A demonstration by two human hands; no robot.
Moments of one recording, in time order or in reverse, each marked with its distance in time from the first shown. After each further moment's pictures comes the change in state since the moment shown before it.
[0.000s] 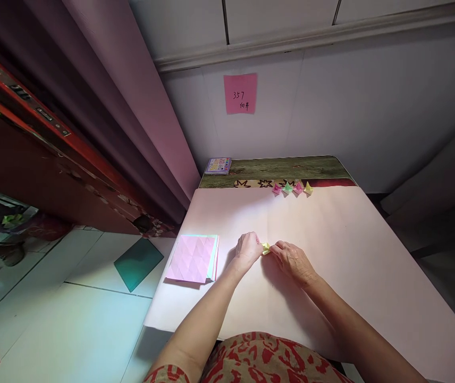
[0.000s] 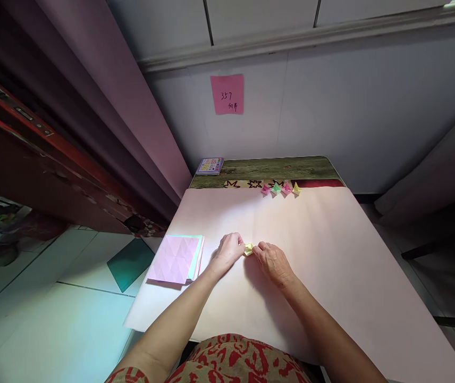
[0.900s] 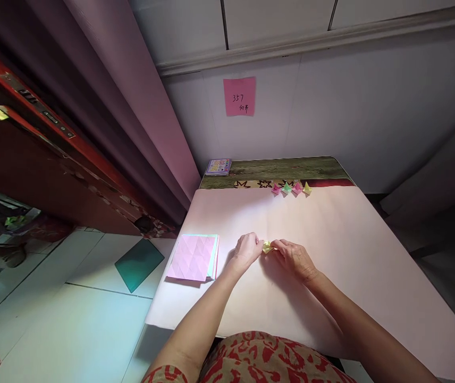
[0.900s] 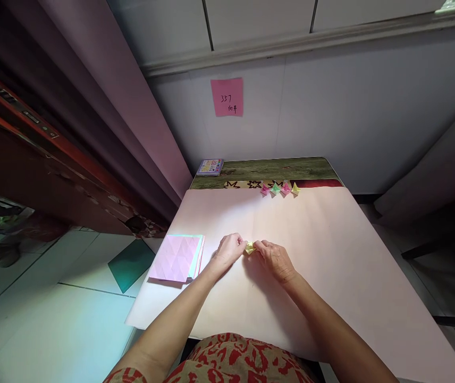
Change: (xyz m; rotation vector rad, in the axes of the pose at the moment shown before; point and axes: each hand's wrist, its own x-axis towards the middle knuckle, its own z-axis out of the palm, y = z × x) left_hand -0.005 -0.002 -0.002 0.041 -0.026 0.028; right_hand -0.002 0.013 0.008 0.089 0.084 0.018
